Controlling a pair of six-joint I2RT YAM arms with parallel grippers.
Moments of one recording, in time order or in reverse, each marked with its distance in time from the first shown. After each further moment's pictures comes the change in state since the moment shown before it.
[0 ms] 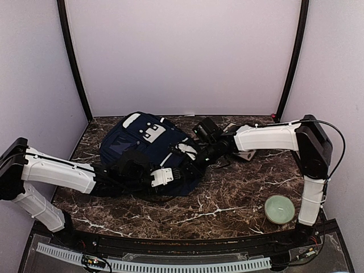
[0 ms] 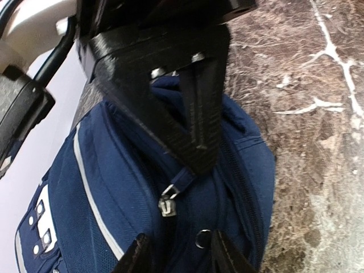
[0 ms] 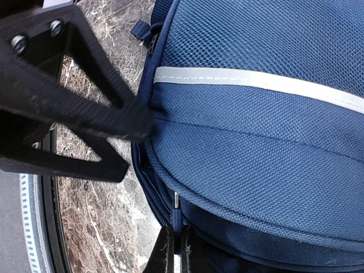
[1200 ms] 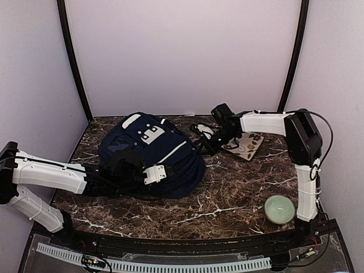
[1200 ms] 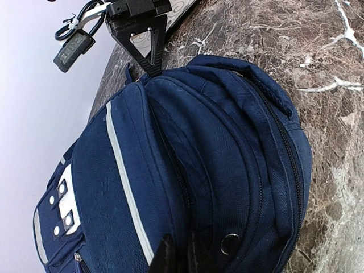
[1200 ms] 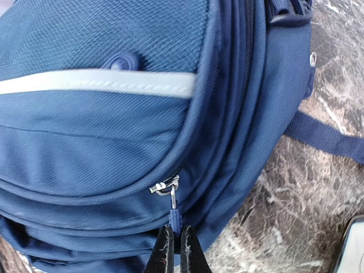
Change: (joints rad) left arm 0.006 -0.088 -0.038 -0.039 -0.093 0.021; right arm -0.280 0.177 0.207 -0.085 0.106 -0.103
